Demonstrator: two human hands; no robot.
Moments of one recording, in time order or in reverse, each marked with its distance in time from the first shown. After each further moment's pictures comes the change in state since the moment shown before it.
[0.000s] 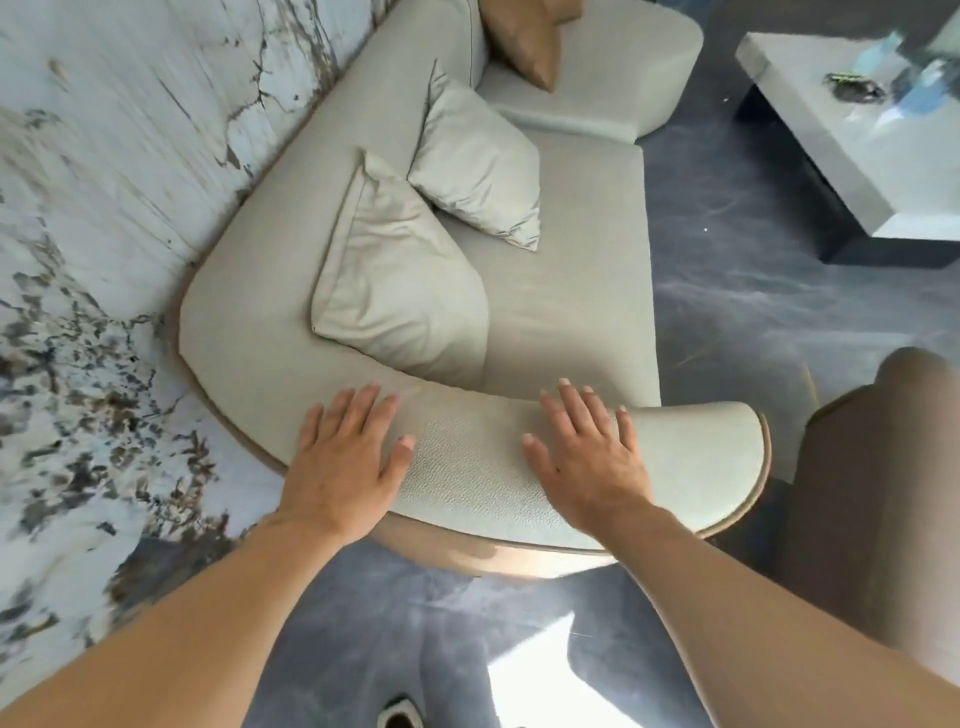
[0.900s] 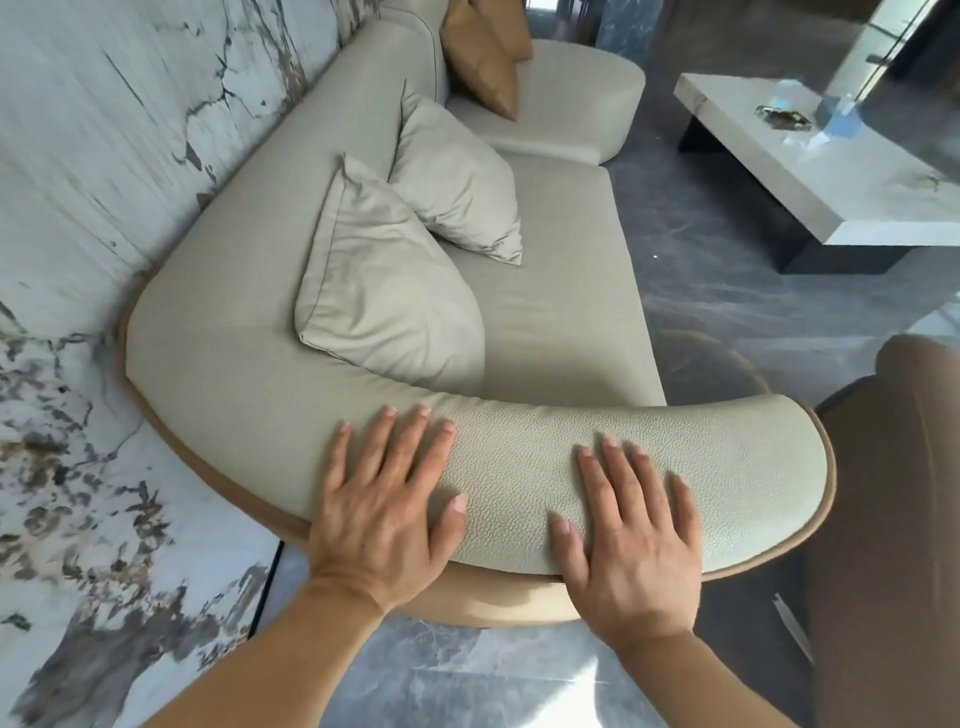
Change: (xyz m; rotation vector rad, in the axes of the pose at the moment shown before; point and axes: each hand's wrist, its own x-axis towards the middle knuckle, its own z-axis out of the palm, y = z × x) left_hand 0.009 -0.016 0.058 0.105 0.278 0.302; right_hand -0.041 -0.036 0.078 -0.086 0.523 0.118
